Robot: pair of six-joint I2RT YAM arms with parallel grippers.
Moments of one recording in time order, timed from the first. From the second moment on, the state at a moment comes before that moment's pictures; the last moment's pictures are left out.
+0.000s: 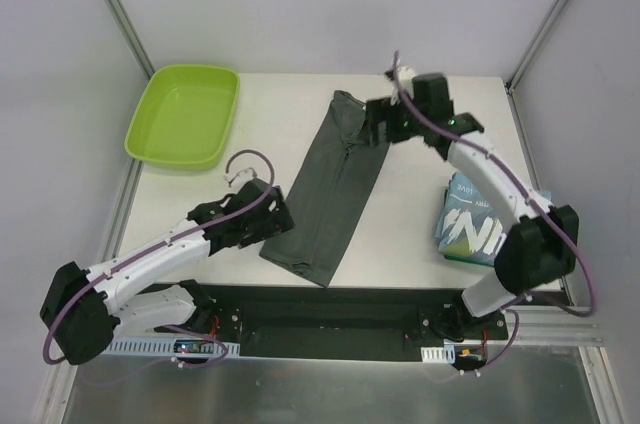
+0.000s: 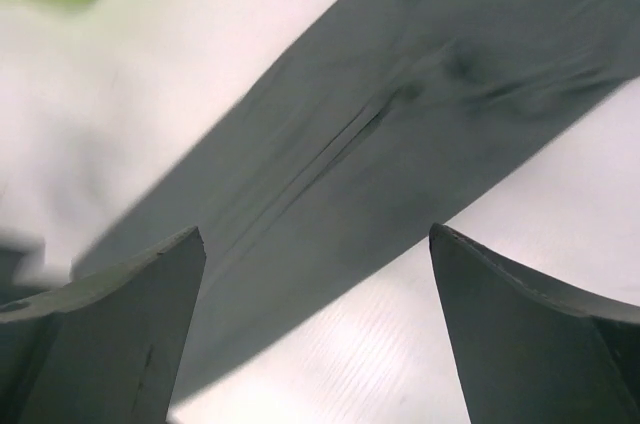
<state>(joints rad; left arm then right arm) -0.84 1.06 0.72 -0.62 -0.22 -1.06 0.33 1.63 1.50 -0.50 -0.32 0.14</state>
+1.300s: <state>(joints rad) -0.63 1.28 0.61 -0.60 -0.07 -0.92 1.32 1.69 0.97 -0.39 0.06 0.06</state>
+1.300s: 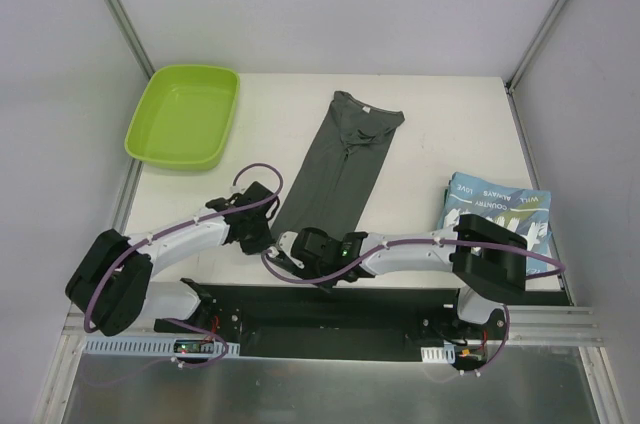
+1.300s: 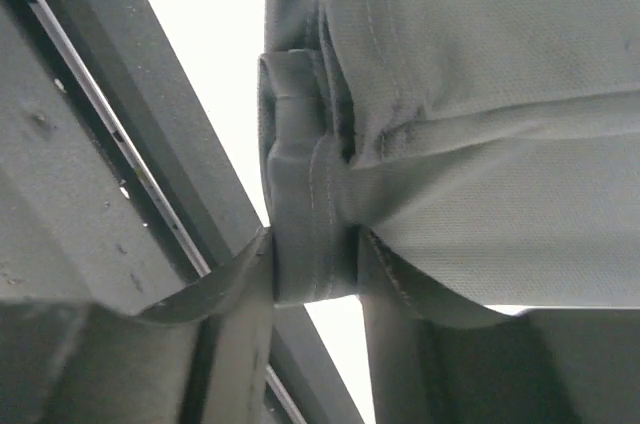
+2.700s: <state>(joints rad) -0.61 1.48 1.22 -0.67 -0.20 -0.76 0.95 1.31 0.94 -0.49 0.14 0.09</state>
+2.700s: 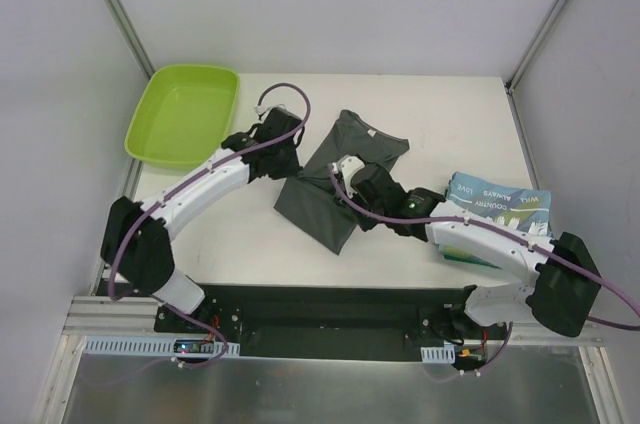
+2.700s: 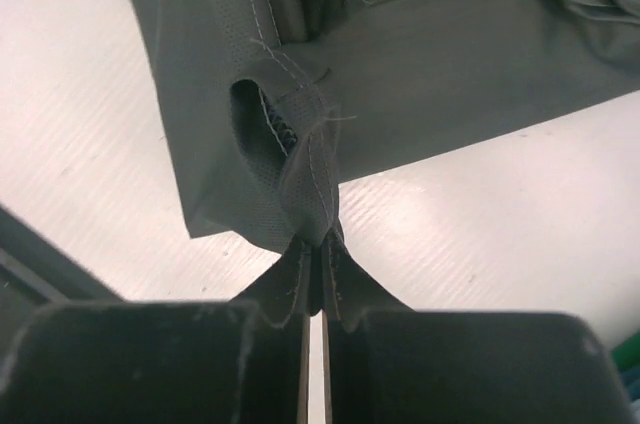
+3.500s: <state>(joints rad) -0.51 1.95 1.59 -0.65 -0.09 -0.59 0.69 1.61 1.06 -0.36 0.16 0.01</state>
